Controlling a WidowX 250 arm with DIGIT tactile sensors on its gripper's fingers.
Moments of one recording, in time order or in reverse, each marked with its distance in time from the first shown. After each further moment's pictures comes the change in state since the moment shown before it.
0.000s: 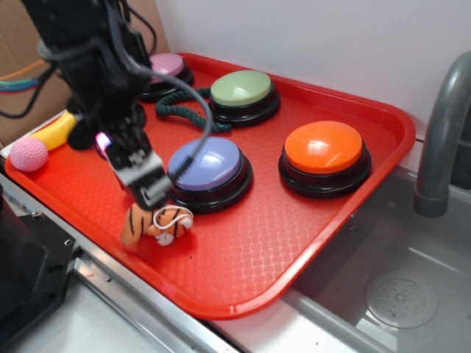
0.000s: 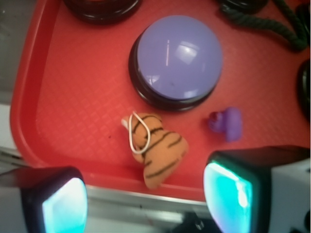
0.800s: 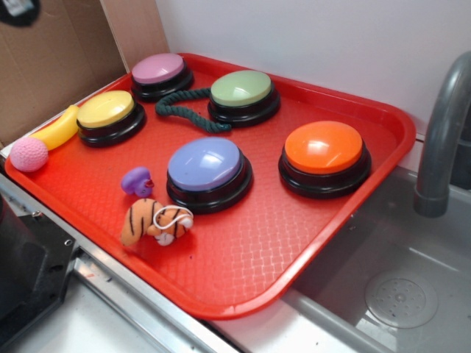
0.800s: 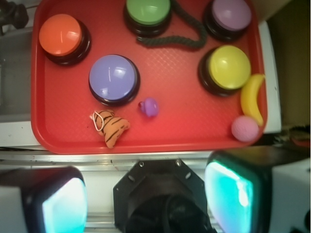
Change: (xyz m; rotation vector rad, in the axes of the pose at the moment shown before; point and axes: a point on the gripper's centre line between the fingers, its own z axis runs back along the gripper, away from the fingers) arm -0.014 0.052 0.128 -0.028 -0.001 0.113
